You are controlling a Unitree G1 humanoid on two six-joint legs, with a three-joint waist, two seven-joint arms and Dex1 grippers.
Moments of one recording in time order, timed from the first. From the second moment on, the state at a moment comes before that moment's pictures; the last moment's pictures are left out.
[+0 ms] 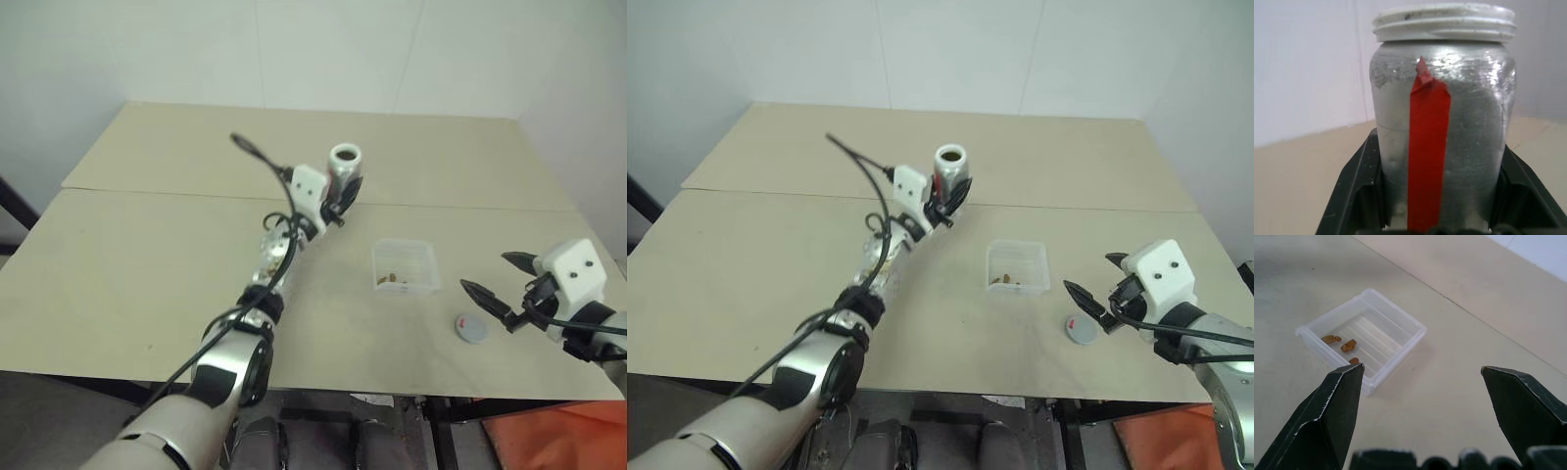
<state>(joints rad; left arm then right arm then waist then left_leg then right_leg) -0.92 -0.04 0.05 0.99 -0.09 -0.48 -0.48 0.10 -0.77 -0.44 -0.58 0.40 0.64 0.64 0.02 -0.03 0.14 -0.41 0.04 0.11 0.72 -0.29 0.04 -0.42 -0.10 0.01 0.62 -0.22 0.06</state>
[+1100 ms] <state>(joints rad) -0.60 -0.06 -0.06 0.72 -0.01 -0.30 -0.38 0.11 -0.75 -0.35 -0.49 0.31 0.51 0.63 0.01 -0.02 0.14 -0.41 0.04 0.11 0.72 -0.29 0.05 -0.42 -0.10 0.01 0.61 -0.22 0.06</state>
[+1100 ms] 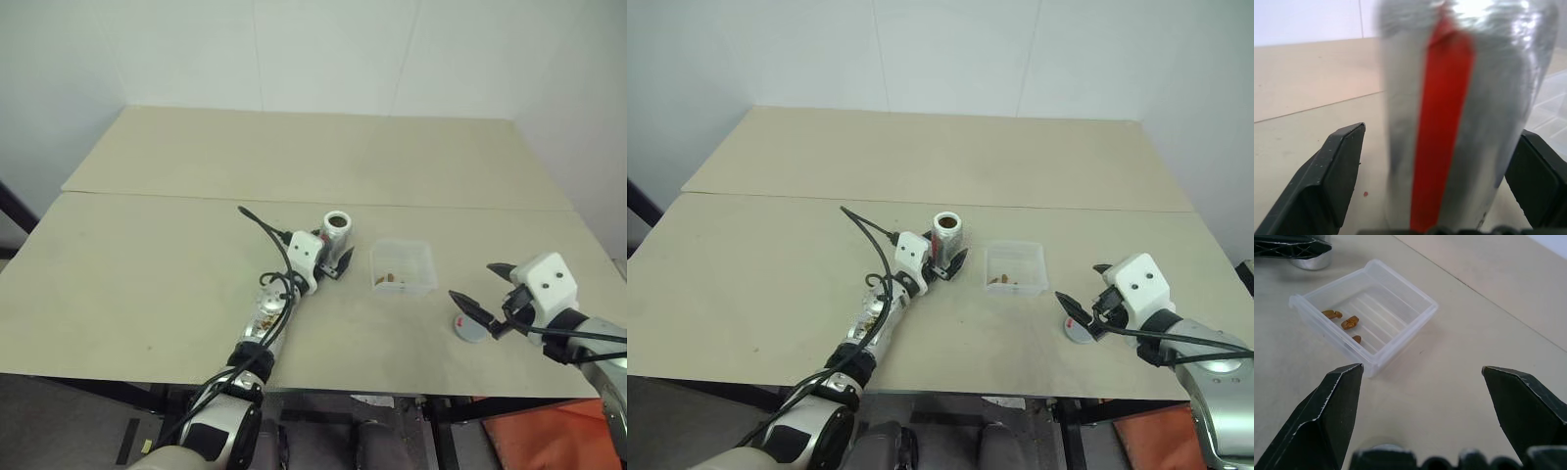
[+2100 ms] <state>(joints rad) -0.14 0.54 0.10 -0.18 -0.50 0.03 -0.91 0.27 -0.86 -0.55 -0.47 0.44 0.37 1.00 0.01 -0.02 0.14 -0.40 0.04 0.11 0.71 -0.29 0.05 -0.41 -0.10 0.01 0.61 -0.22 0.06</state>
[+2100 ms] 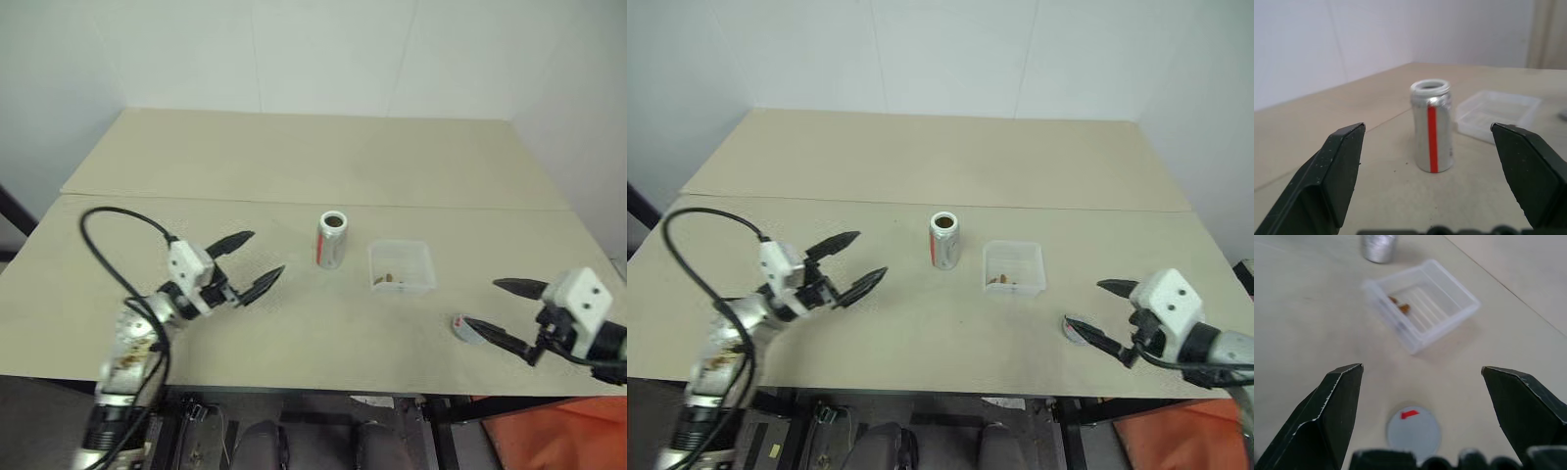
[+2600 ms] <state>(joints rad) -0.04 0.67 0.15 -0.24 -0.53 0.07 -1.02 0.22 -0.89 -0.56 -0.43 0.46 0.32 1.06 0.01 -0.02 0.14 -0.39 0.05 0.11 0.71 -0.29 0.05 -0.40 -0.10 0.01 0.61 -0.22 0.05</state>
